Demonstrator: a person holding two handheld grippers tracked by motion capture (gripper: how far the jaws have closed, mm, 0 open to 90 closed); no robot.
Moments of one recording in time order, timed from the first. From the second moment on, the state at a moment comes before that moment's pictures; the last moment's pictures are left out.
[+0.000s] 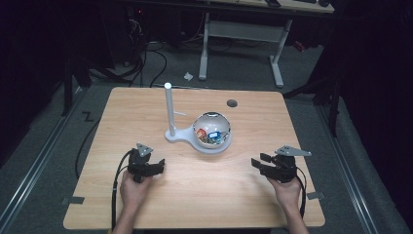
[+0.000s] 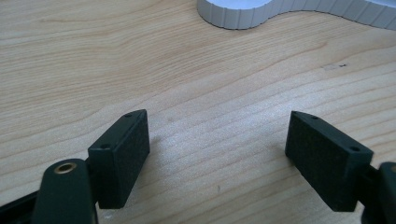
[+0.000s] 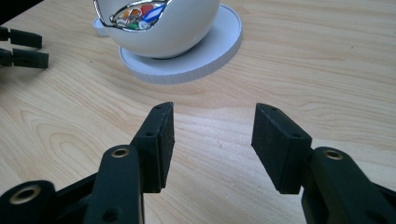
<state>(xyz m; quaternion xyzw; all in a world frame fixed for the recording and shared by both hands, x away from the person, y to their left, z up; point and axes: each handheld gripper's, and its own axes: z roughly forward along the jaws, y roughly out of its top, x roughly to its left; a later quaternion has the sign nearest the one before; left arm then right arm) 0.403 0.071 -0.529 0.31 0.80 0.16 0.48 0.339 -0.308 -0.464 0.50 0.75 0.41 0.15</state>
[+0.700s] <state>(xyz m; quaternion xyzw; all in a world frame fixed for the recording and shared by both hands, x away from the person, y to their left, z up) 0.403 0.071 -0.528 0.31 0.80 0.16 0.48 0.337 -0.305 -0.490 0.51 0.75 0.40 0.14</state>
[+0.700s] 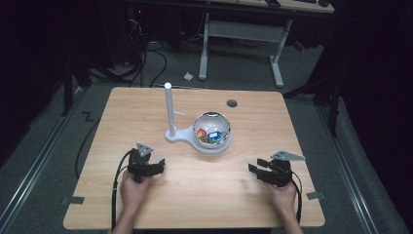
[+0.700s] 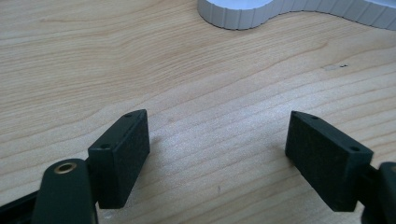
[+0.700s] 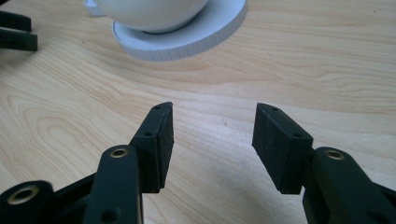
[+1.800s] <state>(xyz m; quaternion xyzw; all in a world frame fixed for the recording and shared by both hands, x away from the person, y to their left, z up) 0.403 0.071 -0.528 0.31 0.80 0.16 0.48 0.327 -0.275 -0.518 0.48 0.79 0.32 0.20</state>
